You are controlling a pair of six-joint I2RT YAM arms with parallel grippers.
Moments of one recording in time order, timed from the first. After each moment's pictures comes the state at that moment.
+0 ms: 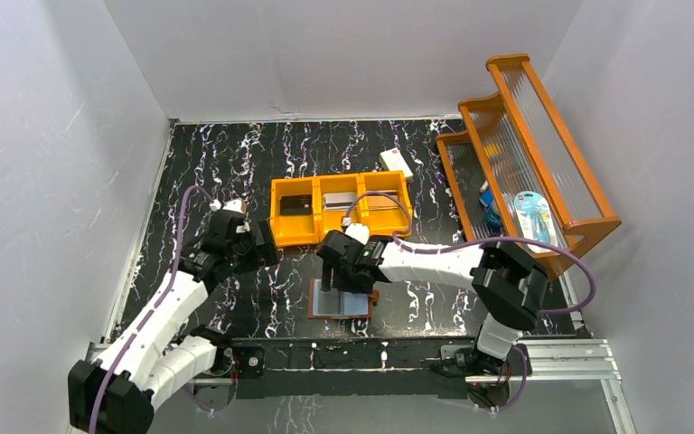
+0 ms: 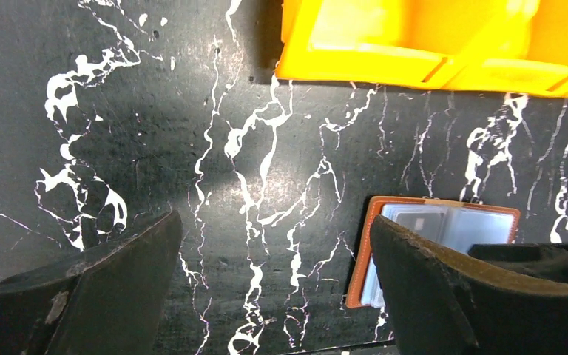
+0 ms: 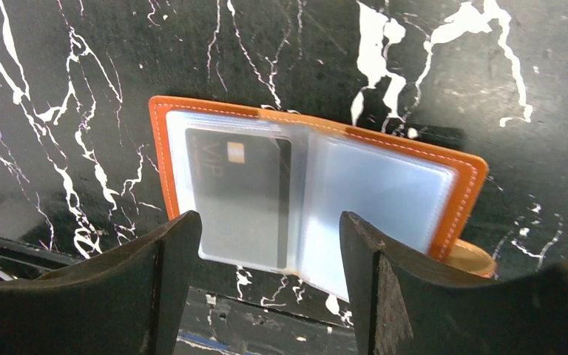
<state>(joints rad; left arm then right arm) -0.35 0.92 0.66 -0.67 -0.06 -0.54 1.15 1.67 1.09 -0.56 0.18 1.10</state>
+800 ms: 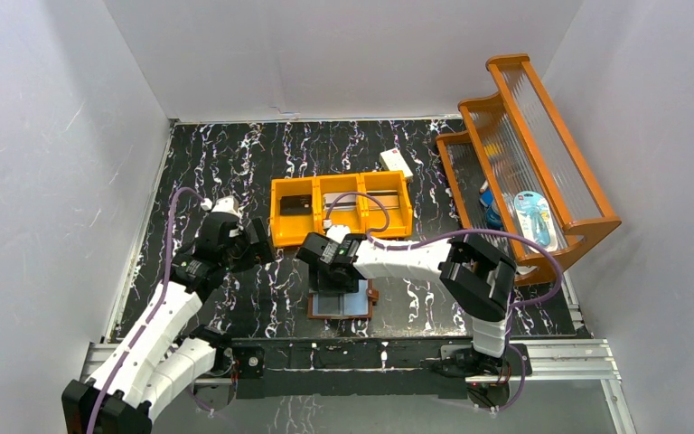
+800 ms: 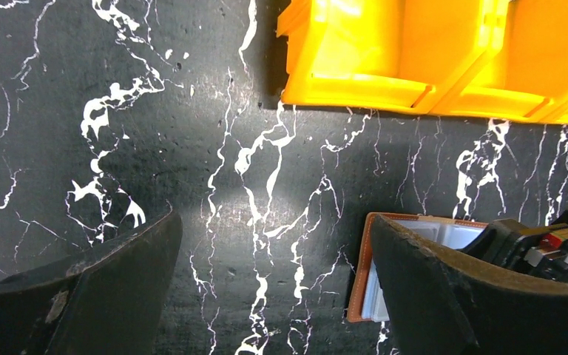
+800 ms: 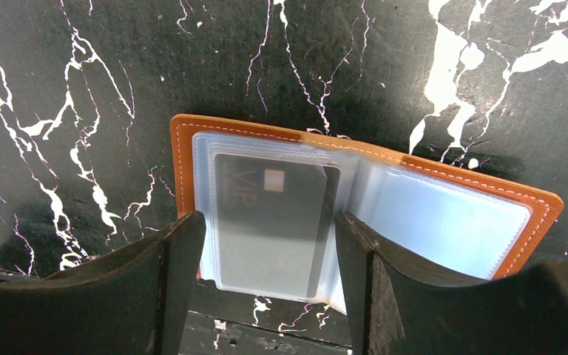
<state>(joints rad) -0.35 0.79 0.66 -0.66 -0.13 -0.53 1.19 1.86 1.27 -0.65 0.20 1.07</state>
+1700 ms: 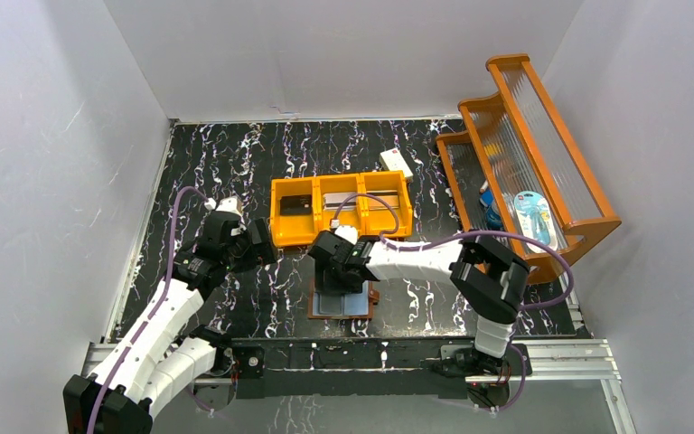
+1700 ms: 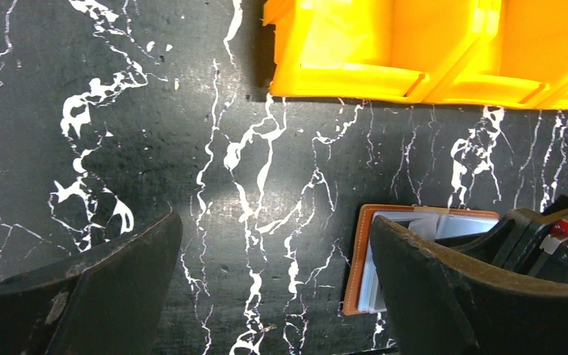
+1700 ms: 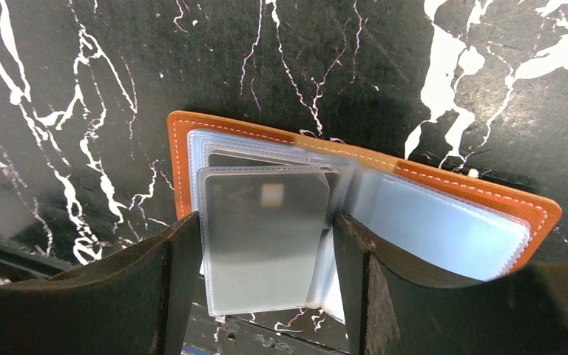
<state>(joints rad) -0.35 0.83 0.66 -0.66 -0.09 -0.52 1.16 1.80 1.16 -0.52 0.14 1.05</state>
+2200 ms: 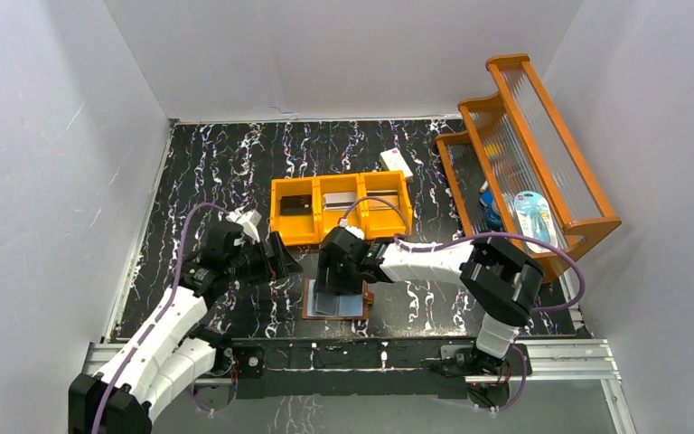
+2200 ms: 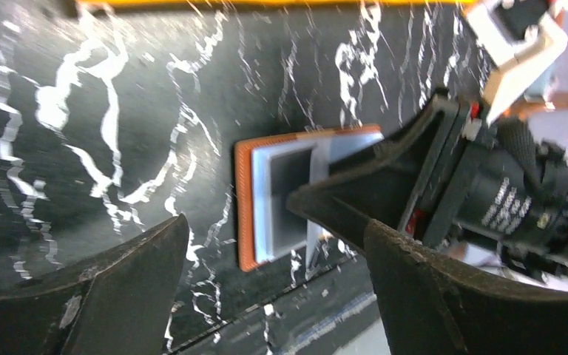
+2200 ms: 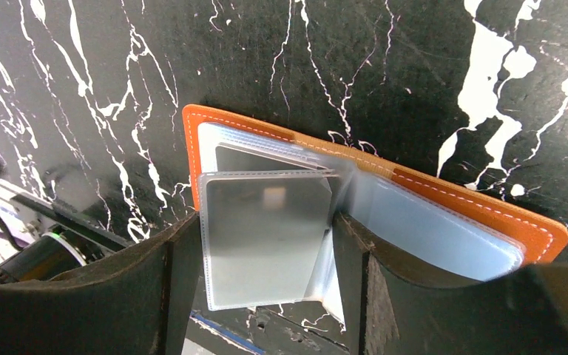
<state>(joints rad) -0.35 0.80 0.54 -0.53 0.30 -0.61 1.11 1.73 1.02 -0.32 0.00 1.09</state>
